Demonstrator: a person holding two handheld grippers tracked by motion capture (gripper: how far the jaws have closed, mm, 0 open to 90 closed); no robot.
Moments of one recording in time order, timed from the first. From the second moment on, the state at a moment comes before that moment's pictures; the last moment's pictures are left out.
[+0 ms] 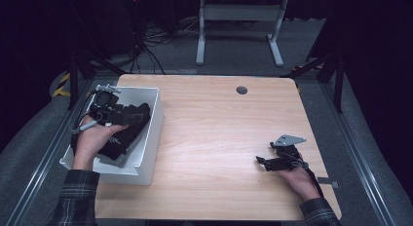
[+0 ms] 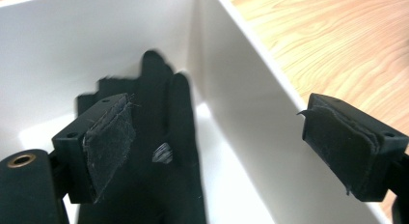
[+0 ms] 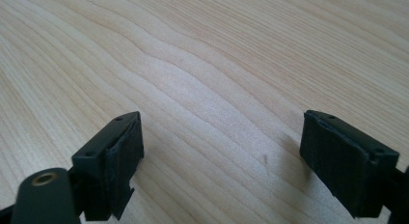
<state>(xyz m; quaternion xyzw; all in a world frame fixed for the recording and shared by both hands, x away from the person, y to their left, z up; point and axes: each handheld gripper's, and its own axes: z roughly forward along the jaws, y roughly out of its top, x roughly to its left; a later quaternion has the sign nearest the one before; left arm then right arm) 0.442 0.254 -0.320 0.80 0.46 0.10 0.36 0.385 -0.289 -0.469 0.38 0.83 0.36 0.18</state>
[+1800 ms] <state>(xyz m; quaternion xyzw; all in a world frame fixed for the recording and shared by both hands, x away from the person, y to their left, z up) 0.406 0.057 -0.394 0.87 0.31 0.06 0.39 0.384 -0.288 -0.469 0.38 0.83 0.36 0.18</state>
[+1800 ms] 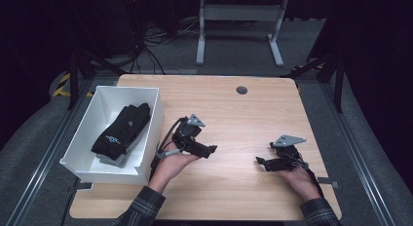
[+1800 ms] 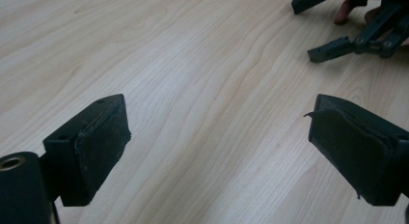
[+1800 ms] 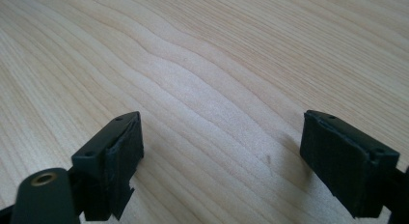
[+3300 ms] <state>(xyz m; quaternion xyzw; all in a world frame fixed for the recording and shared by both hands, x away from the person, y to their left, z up) 0.384 0.066 -0.477 0.89 0.26 0.09 0.36 0.384 -0.288 -0.469 0.37 0.84 0.36 0.18</state>
